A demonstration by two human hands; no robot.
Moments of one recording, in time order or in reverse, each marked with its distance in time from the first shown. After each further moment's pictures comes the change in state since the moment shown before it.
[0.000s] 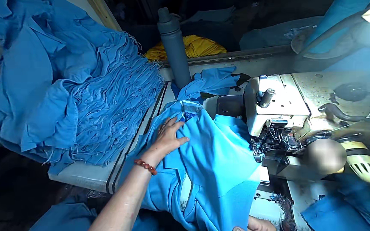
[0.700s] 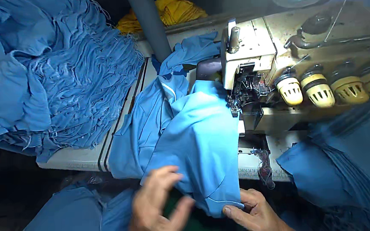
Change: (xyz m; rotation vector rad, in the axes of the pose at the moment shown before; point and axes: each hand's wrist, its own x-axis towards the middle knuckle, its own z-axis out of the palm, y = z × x) left_hand -0.209 0.058 0.038 -0.128 0.267 0.330; right_hand -0.029 0.019 -0.006 -0.204 -0.175 -0.433
